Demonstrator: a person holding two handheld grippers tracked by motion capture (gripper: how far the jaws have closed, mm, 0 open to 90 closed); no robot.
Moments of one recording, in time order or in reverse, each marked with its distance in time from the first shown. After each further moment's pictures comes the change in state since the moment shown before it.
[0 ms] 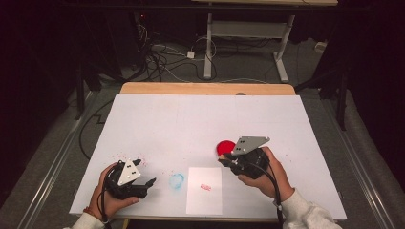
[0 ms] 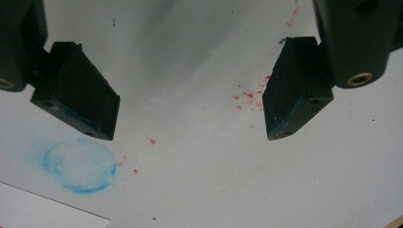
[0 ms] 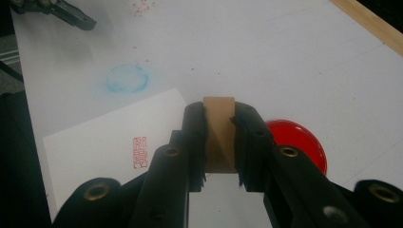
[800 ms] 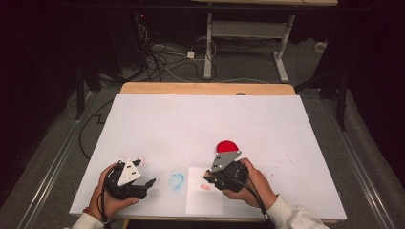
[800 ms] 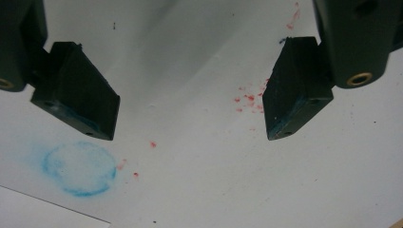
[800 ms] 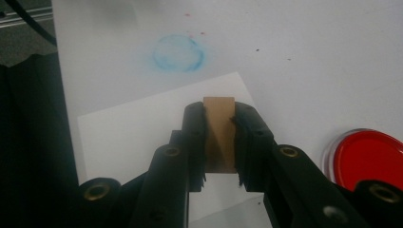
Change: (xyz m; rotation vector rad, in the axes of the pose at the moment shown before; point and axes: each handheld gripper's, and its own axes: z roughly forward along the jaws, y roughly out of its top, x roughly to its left) left arm 0.000 -0.001 0.000 0.008 -0.005 0.006; right arm 0.037 0.001 0.041 0.106 0.092 -0.094
